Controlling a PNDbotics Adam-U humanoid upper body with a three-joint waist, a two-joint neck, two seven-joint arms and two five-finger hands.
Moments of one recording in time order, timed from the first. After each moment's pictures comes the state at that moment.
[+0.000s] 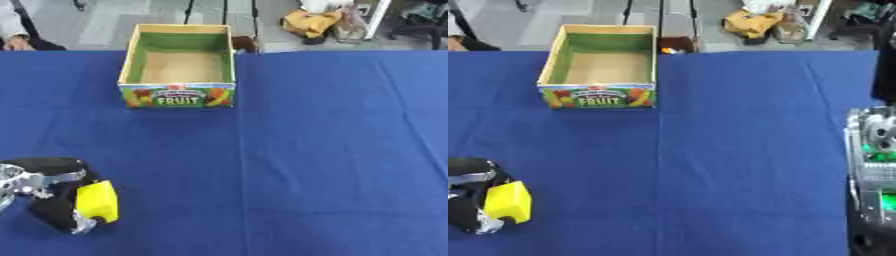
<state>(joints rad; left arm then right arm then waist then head) -0.46 0.99 -0.50 -1.78 -0.48 0.32 -0.76 -0.61 -0.18 -0.06 -1.99 0.59 -0.21 -0.41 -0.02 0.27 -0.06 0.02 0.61</state>
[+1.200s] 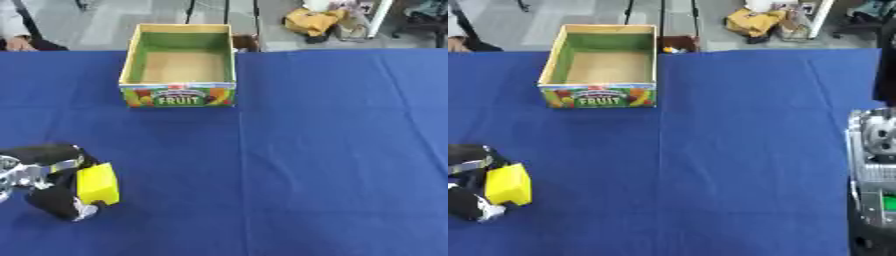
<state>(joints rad) -0.46 1.01 -0.45 -1.84 -0.51 0.34 -0.68 -0.60 -0.18 -0.07 -1.99 0.59 -0.20 -0.42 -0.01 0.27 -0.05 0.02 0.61</state>
